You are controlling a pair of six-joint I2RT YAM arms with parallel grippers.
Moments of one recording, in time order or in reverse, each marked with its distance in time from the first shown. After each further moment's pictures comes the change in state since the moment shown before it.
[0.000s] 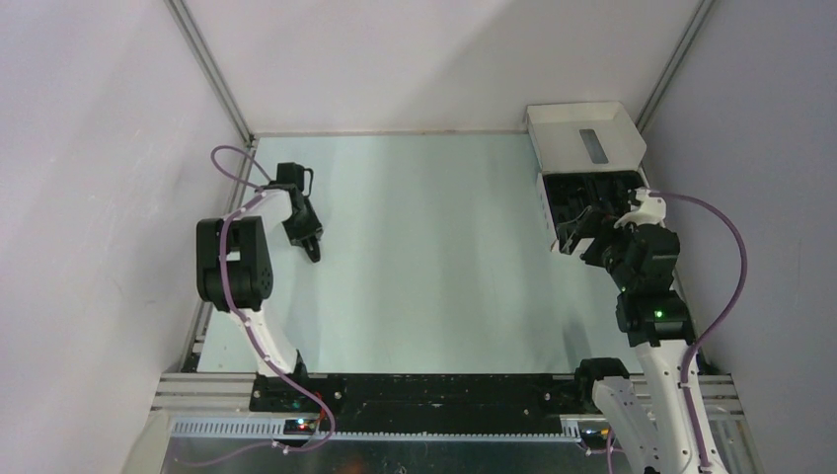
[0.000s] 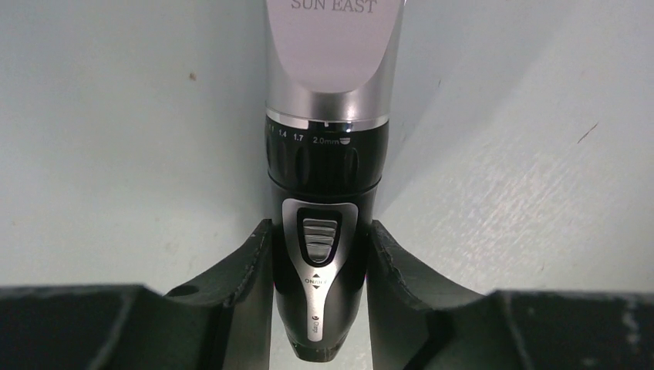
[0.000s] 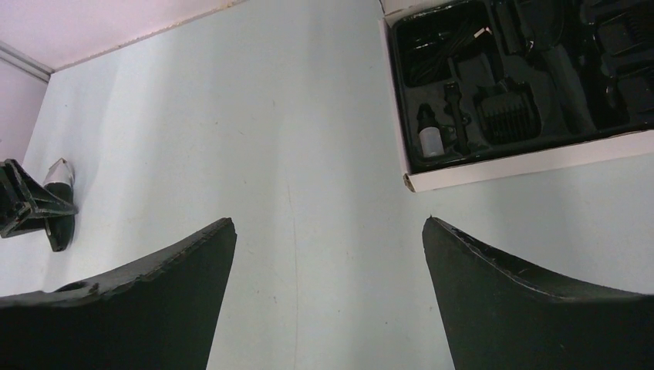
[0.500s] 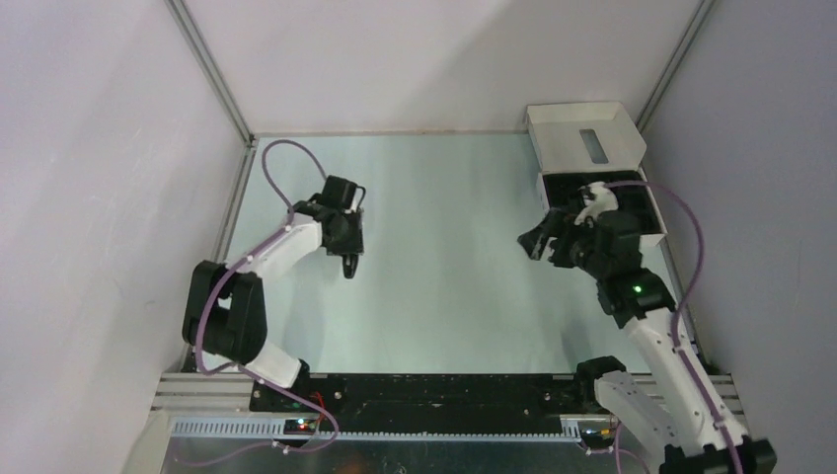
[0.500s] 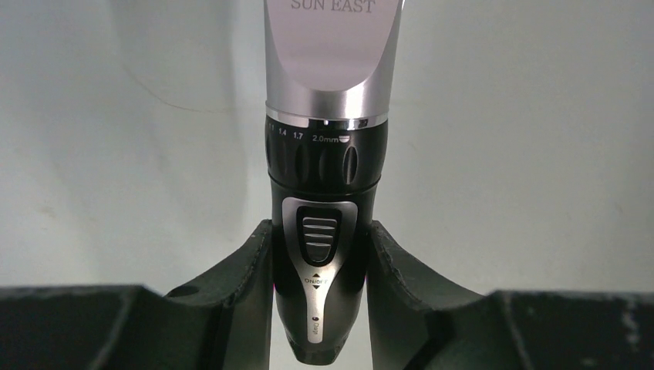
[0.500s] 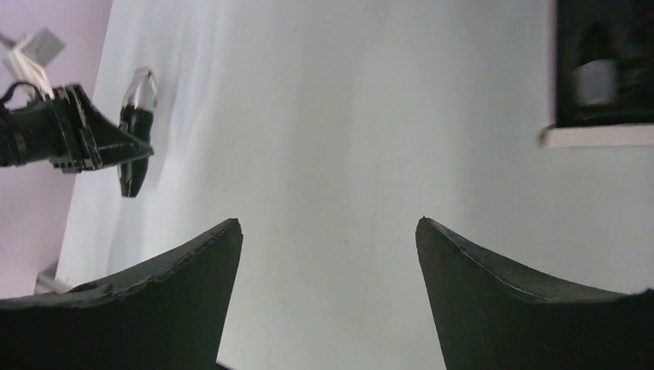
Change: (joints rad) left arm -0.320 -0.306 -0.164 -0.068 0.011 0.043; right arm 0.131 0.109 0.000 0.006 -0.124 0.086
